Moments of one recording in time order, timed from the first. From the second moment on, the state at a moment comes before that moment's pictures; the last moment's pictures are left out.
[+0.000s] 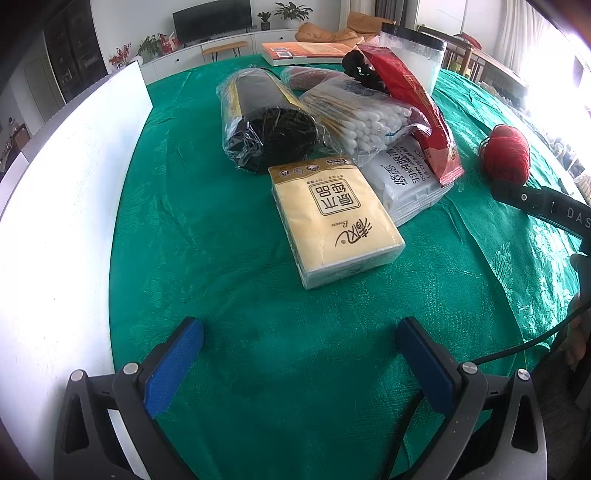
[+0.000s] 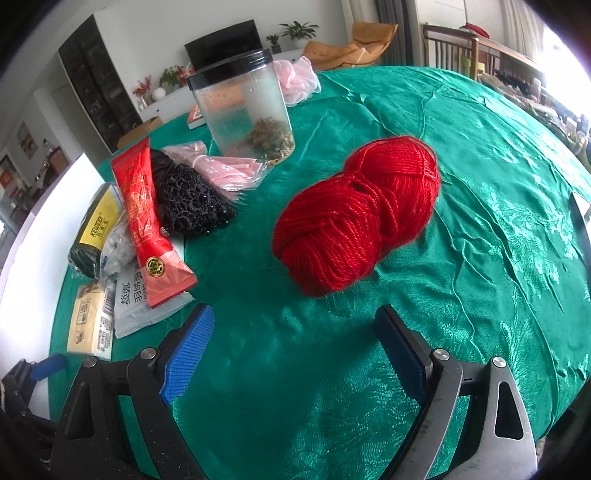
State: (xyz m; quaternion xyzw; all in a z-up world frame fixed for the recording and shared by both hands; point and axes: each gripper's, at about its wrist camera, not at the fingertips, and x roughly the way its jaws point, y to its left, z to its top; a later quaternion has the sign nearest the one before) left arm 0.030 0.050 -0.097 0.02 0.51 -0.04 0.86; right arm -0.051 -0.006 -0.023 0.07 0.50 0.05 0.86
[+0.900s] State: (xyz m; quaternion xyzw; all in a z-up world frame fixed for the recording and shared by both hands) left arm 0.030 0.052 -0.097 0.02 0.51 -0.04 0.86; right arm -0.059 0.003 -0.021 0.07 0.50 0.05 0.86
